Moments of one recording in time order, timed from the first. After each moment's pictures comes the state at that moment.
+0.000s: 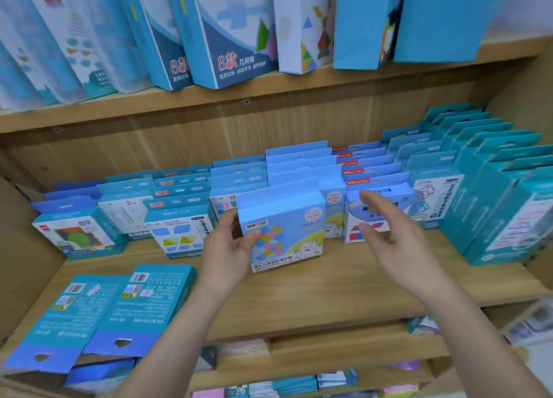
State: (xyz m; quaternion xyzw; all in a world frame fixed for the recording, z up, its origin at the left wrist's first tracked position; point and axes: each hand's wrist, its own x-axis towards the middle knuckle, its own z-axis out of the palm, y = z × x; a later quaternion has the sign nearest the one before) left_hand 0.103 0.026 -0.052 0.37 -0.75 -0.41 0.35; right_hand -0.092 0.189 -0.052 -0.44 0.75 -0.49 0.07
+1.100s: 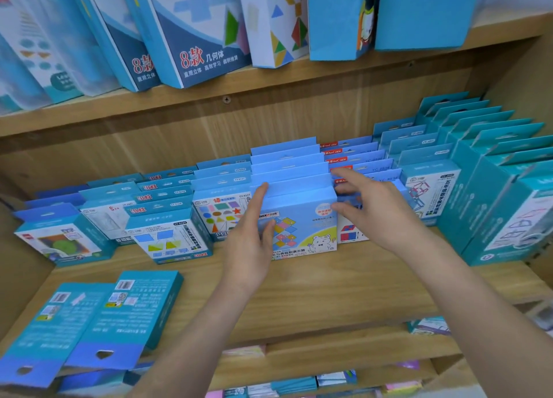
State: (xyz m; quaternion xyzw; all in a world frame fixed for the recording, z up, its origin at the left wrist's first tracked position) left_hand 0.044 0.035 -0.074 0.33 -0.85 -0.19 0.36; right_hand -0.137 0.153 -0.028 -0.52 0.77 -0.36 0.03
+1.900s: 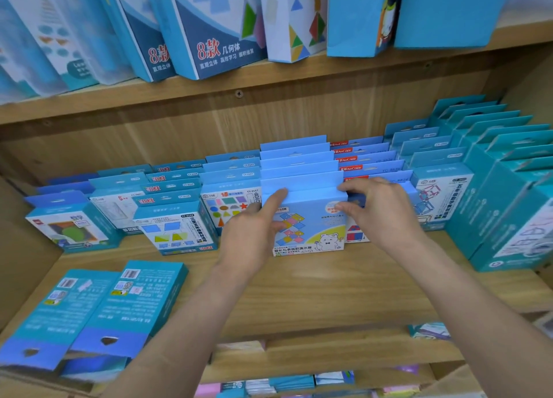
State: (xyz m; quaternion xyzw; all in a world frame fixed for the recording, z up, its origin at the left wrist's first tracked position) left_hand 0.045 0.015 -0.066 0.30 -0.92 0.00 0.26; right_hand -0.134 0.141 -0.038 -0.47 0.82 -0.34 -0.03
